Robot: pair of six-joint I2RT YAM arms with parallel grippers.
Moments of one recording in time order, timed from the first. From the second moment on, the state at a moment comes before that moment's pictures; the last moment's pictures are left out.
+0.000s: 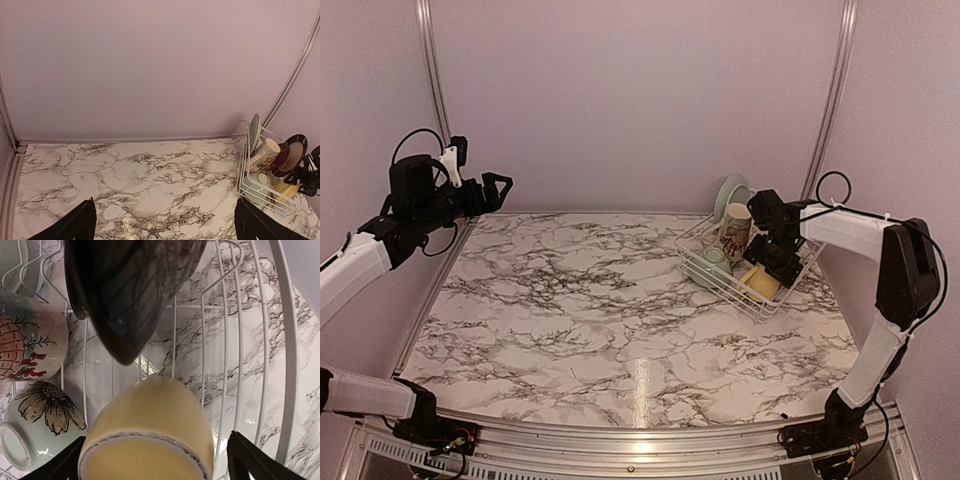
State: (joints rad) left arm -0.24 1.15 1.02 -0.08 0.15 -0.27; right arm 0.34 1.74 1.33 -0.82 0.36 1.07
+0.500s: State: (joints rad) left arm -0.24 1.15 1.04 -0.08 0.16 -0.27; right arm 0.34 1.73 1.32 -0.79 0.35 1.11
